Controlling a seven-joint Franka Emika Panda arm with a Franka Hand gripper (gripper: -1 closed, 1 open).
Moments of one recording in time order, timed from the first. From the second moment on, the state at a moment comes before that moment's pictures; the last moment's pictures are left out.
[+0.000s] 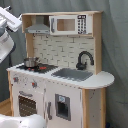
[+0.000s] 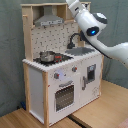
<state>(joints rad) -1.25 -1.40 0.89 -1.64 -0.28 2.87 -0.29</state>
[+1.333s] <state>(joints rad) -1.32 -1.40 0.91 -1.46 -0.28 2.56 0.01</state>
